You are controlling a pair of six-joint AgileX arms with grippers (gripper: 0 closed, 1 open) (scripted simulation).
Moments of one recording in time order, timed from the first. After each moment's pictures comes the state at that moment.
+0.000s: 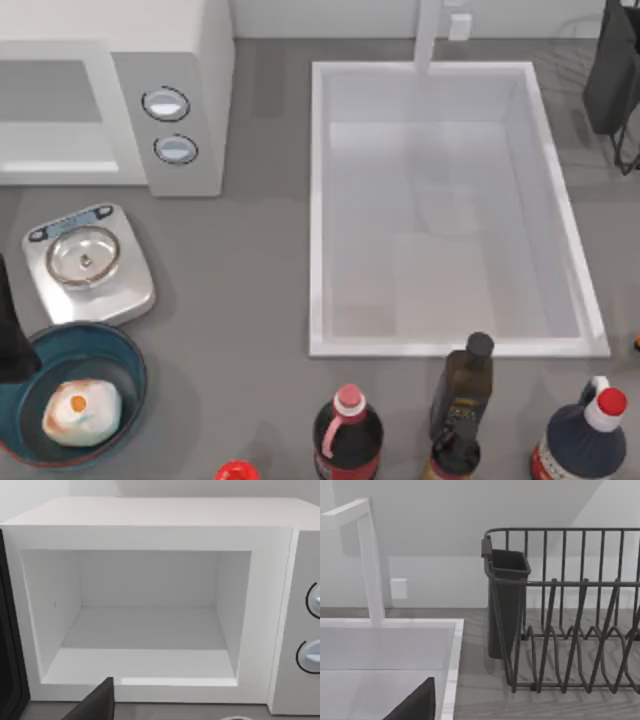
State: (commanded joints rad) left arm 0.00 0.00 0.00 0.00 0.00 0.00; right arm 0.00 0.00 0.00 0.00 0.00 0.00
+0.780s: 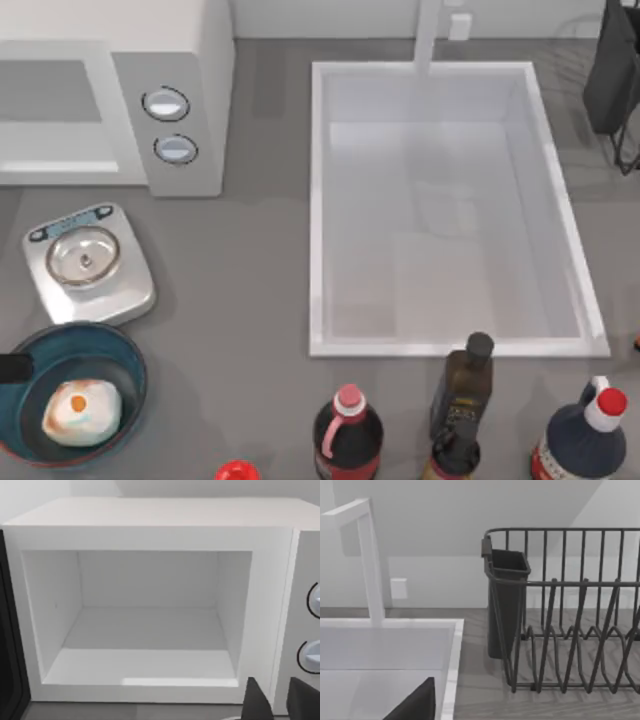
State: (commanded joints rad) left arm 0.00 0.00 0.00 0.00 0.00 0.00; right arm 0.00 0.00 0.00 0.00 0.00 0.00
